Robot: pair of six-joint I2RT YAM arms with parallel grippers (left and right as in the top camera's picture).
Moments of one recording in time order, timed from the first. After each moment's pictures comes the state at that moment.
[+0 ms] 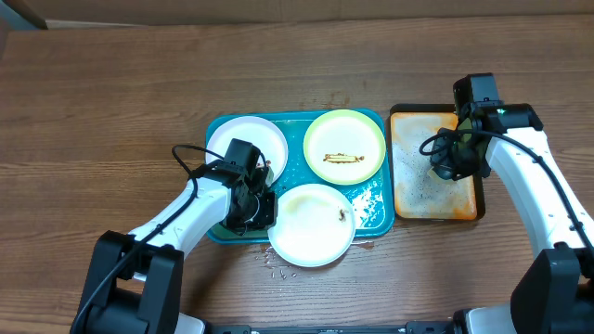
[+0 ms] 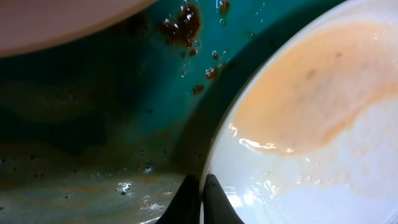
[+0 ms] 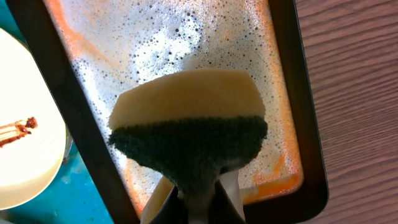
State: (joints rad) left arm -0.31 1.64 0.84 -0.69 0.33 -0.32; right arm 0.06 1.63 1.27 -1.04 0.07 0.38
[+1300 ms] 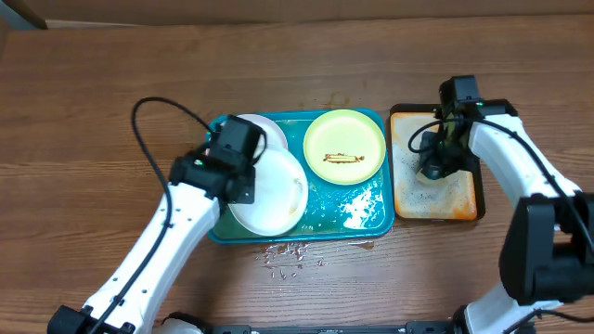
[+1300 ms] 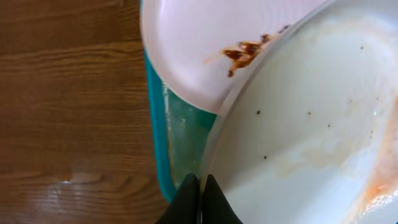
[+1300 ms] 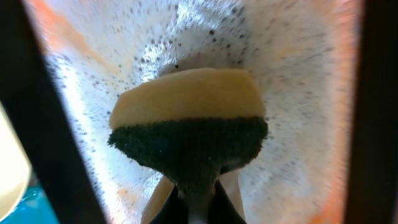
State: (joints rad) left arm -0.40 1.41 1.09 -0.98 -0.31 -0.30; right arm 0.06 1.82 1.27 -0.92 0.01 0.24
